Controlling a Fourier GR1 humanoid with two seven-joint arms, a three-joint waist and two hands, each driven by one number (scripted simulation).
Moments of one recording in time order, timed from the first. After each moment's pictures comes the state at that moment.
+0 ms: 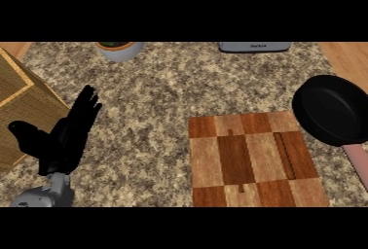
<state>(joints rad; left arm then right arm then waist) -0.10 0.20 -0.08 -1.71 0.15 0.18 0.32 0.23 -1.05 -0.70 -1.62 0.12 0.17 -0.05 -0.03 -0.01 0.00</state>
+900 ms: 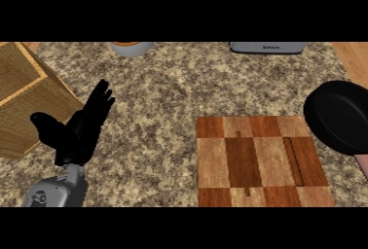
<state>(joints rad) -0.16 0.14 -0.10 -1.66 0.11 0.15 0.31 -0.22 -1.12 -0.42 -1.51 0.10 0.20 0.28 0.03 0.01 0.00</state>
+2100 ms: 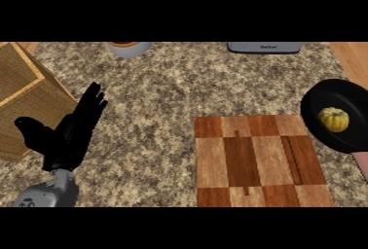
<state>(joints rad) -0.12 0.15 -0.06 -1.70 0.12 0.12 0.33 -0.57 -0.81 -0.37 -1.01 0.06 0.11 0.17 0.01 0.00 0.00</state>
